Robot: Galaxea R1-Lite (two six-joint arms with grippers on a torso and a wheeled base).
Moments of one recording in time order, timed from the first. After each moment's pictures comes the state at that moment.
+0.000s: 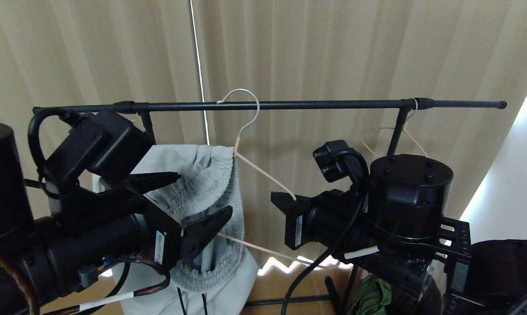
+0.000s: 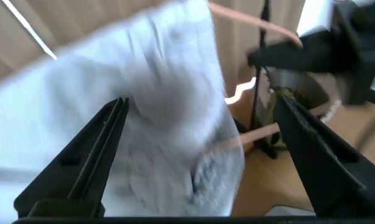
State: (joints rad) left arm -0.79 1.28 -0.72 -0.30 0.23 0.11; right arm 0.88 1.77 -0.82 -0.74 -0.20 0.29
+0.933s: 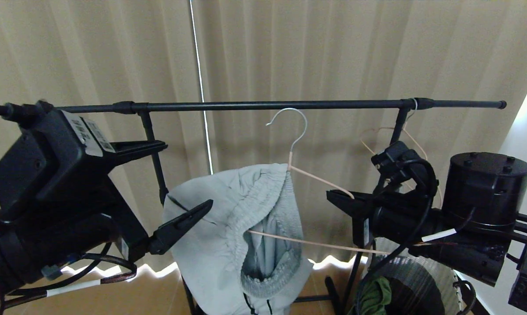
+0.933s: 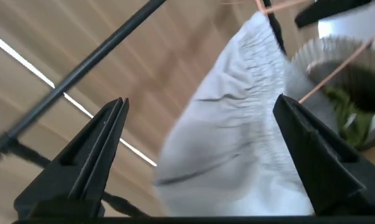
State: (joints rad) left arm -0.63 1.22 -0.62 -0.51 -0.02 0.56; right arm 0.65 1.60 -0.62 -0.73 -0.02 0.02
